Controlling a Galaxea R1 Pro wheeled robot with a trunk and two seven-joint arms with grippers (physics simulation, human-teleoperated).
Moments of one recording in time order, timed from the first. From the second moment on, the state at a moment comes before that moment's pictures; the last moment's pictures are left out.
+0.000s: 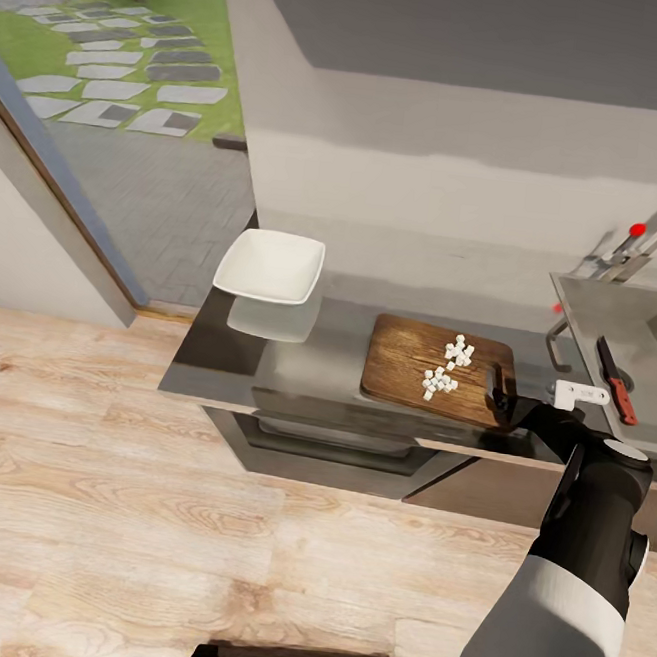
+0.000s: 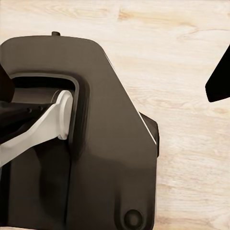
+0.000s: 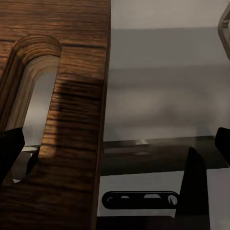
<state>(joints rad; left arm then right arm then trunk) 0.40 -0.05 0.05 -0.53 0.02 -0.62 -0.07 -0.78 0.17 -0.70 -1.57 0.69 0.62 0.68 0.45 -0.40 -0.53</state>
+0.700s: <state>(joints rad) 0.40 -0.05 0.05 -0.53 0.02 -0.62 -0.07 -0.78 0.17 -0.70 -1.57 0.70 0.62 0.68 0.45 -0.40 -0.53</state>
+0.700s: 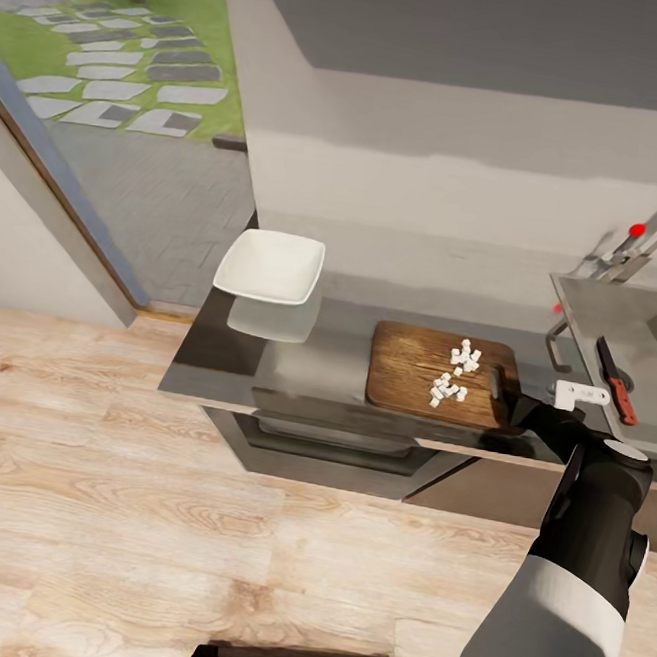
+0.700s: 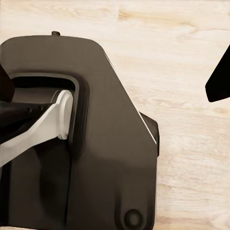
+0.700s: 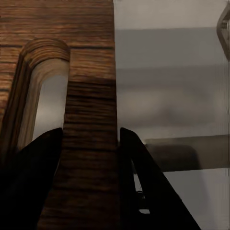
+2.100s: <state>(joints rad) 0.40 -0.05 0.05 -0.53 0.02 -0.62 -0.07 -0.78 0.17 -0.70 -1.57 0.70 0.63 0.68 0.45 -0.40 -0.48</state>
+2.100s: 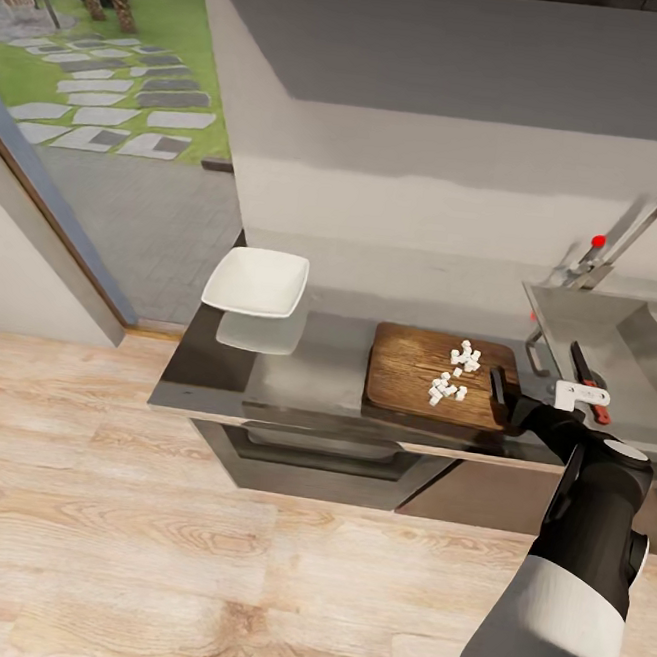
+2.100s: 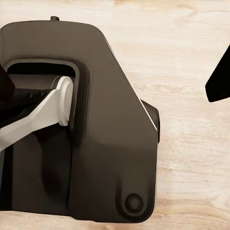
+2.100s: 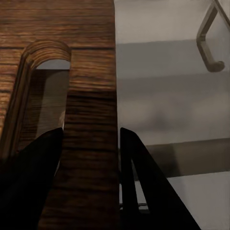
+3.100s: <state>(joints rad) 0.40 -0.05 0.05 -0.53 0.02 -0.62 -0.07 -0.78 0.17 -0.70 -1.57 0.70 0.63 0.68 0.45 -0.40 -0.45</state>
